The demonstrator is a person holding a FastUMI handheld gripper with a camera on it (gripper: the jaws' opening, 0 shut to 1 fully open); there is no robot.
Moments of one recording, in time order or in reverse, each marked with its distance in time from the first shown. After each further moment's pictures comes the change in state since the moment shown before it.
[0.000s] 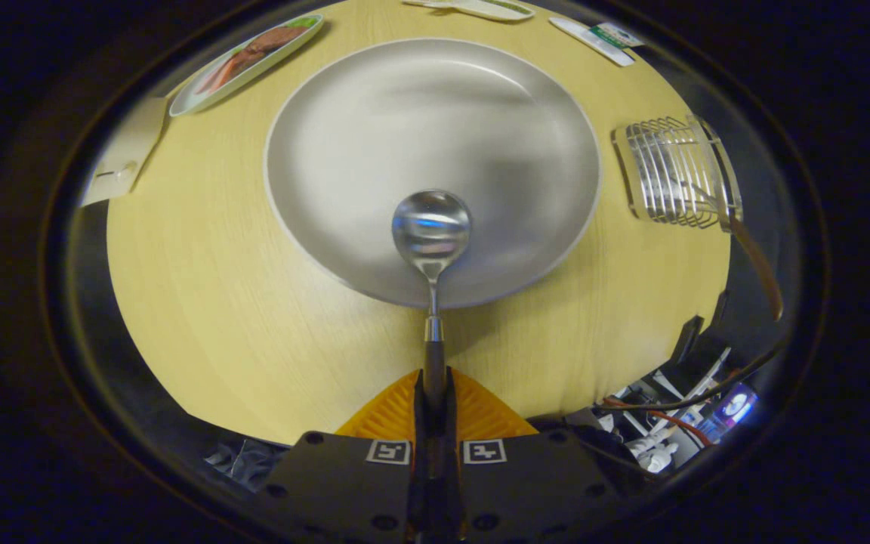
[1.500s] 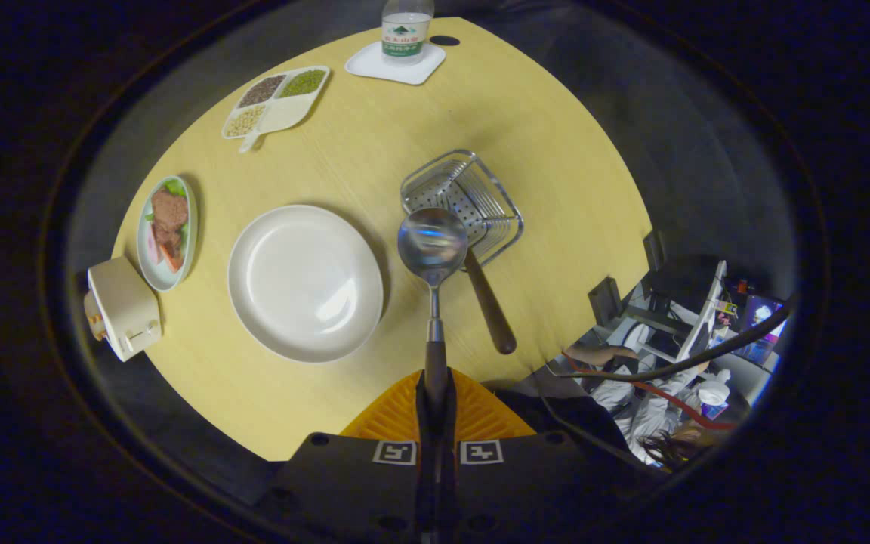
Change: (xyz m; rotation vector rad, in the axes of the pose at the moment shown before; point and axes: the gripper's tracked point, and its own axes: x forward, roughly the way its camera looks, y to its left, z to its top) arm -0.107 -0.143 0.051 0.390 0.014 0.012
